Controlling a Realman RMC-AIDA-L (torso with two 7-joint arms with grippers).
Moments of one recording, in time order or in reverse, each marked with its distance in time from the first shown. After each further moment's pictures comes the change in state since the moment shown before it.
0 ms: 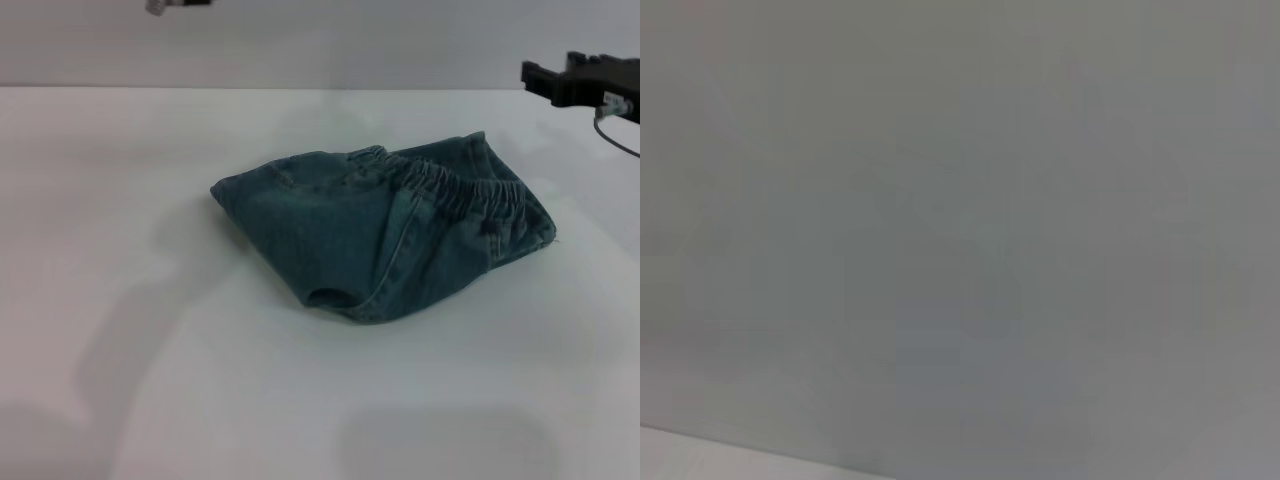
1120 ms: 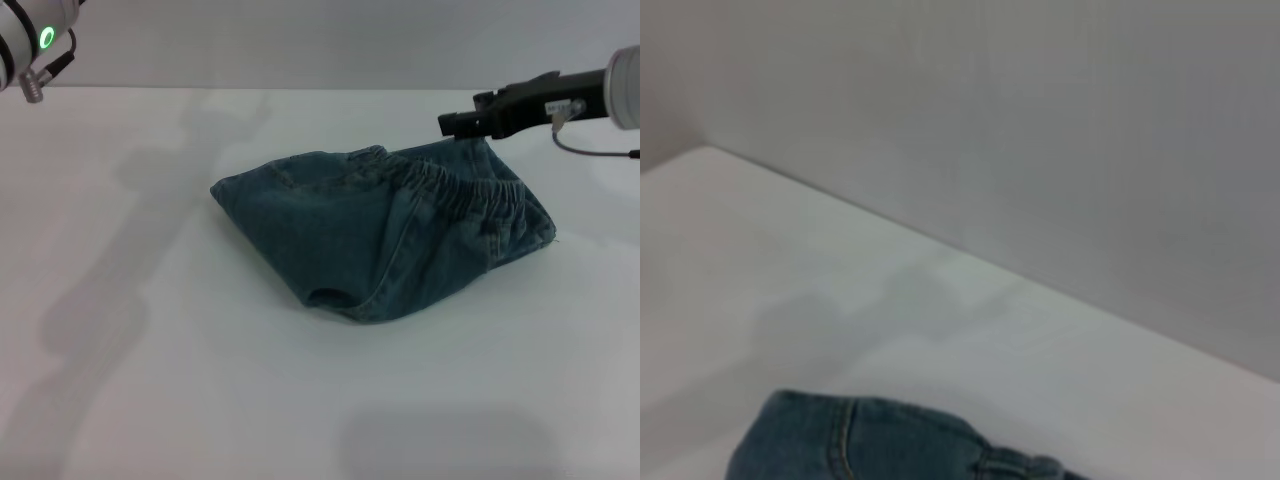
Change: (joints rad) left arm 0.446 0.005 0.102 0.030 -0.383 -0.634 0.094; right arm 0.252 -0.005 0.265 -0.013 -0.297 -0.669 0.082
